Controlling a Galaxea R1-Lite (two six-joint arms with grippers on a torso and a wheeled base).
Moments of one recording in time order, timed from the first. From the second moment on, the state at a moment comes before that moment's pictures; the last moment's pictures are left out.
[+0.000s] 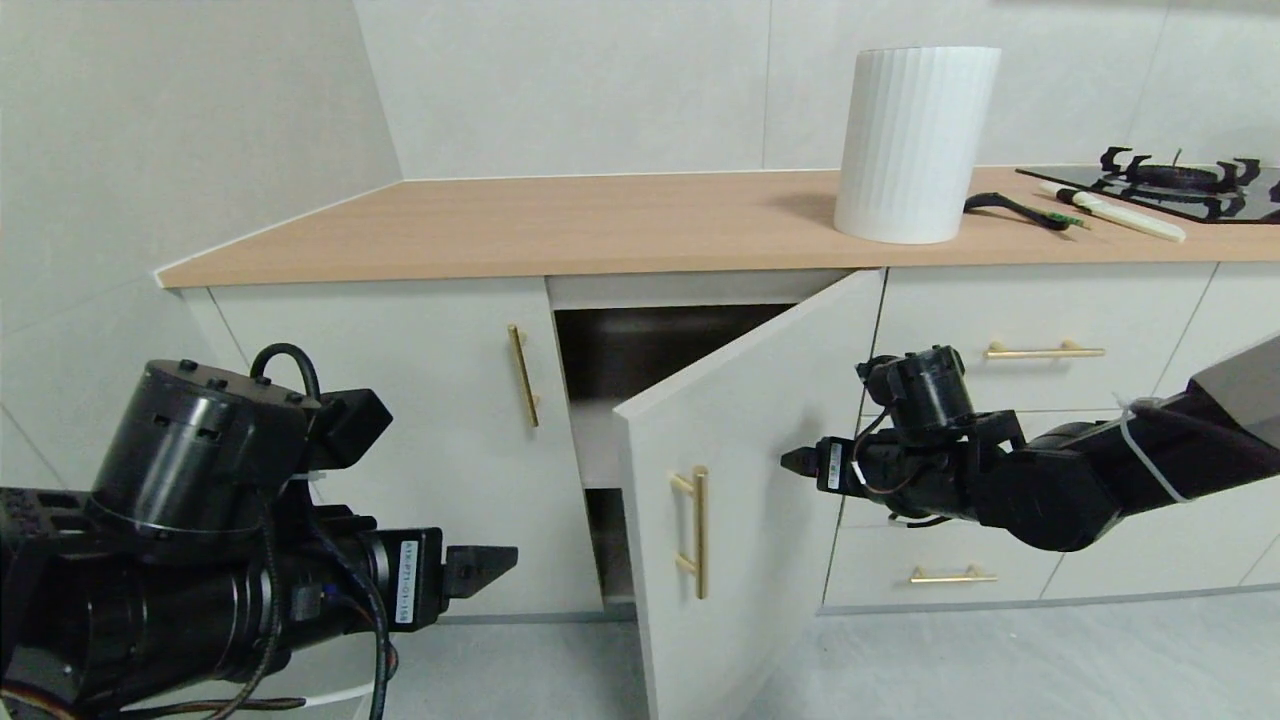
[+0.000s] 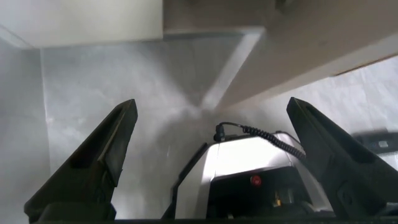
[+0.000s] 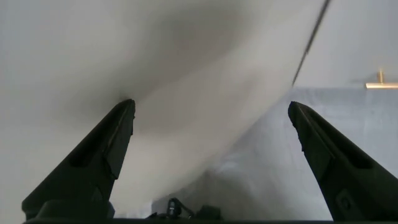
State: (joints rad) left arm -0.53 1.41 -0.75 0.10 0.17 -0.42; right arm 0.50 2.03 -1.07 -0.36 -0.13 0.47
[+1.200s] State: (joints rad) left arm -0.53 1.40 -0.75 0.10 0.17 -0.40; right arm 0.50 2.21 -1.18 -0.70 -0.36 0.60
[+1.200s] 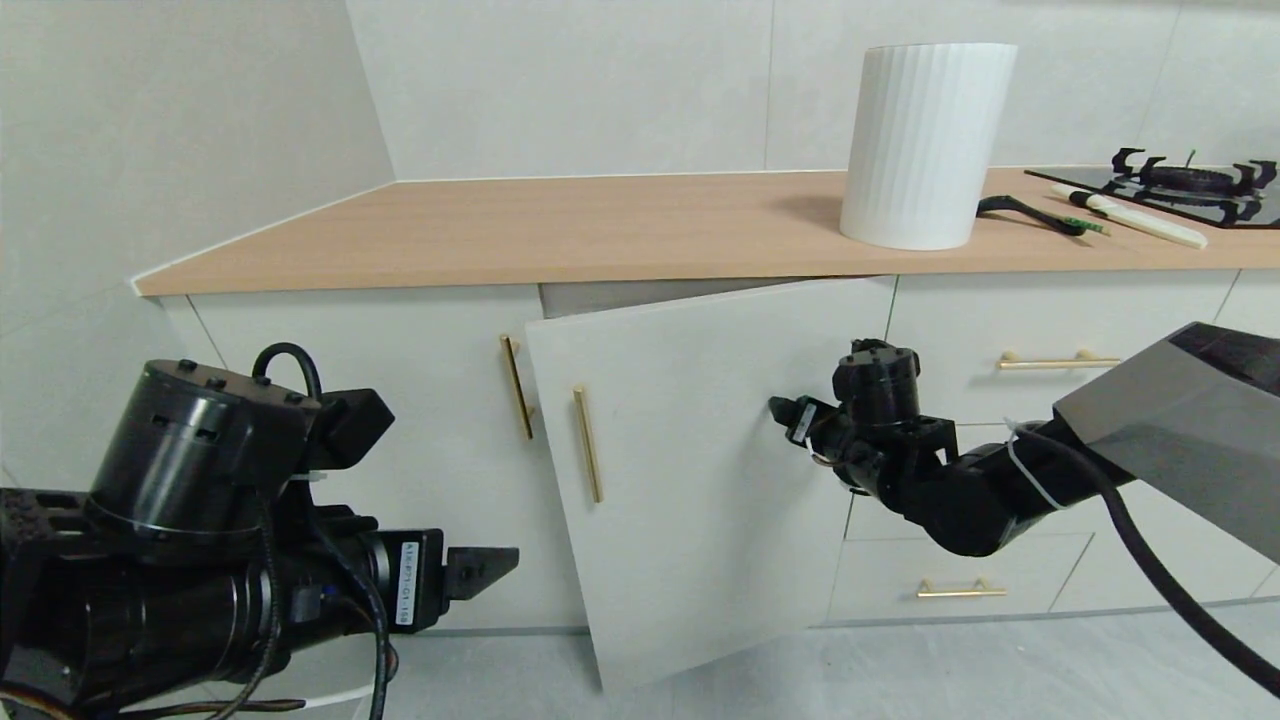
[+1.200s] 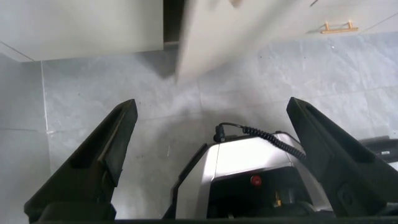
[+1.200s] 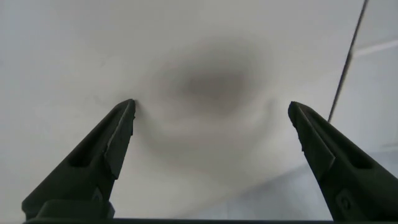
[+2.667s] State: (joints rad) left arm -0.53 1.40 -0.75 0.10 0.17 -0.39; right arm 0.46 2.19 -1.08 -0.69 -0.25 0.60
